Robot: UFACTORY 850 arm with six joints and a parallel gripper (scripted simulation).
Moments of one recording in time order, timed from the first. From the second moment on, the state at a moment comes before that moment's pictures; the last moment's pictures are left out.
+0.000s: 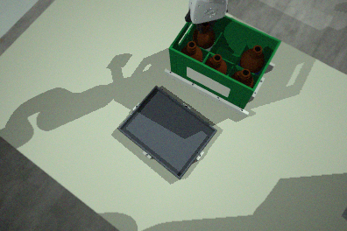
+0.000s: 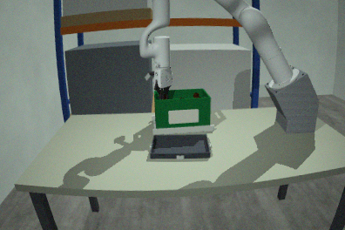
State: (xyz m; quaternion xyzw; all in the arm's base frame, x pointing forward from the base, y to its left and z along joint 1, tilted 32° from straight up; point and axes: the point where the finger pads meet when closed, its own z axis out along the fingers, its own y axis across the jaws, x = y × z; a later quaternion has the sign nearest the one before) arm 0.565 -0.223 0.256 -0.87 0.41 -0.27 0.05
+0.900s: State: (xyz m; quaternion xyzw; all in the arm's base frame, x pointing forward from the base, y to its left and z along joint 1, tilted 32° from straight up) arm 0.558 -0.222 0.266 -0.87 0.41 -0.28 0.05
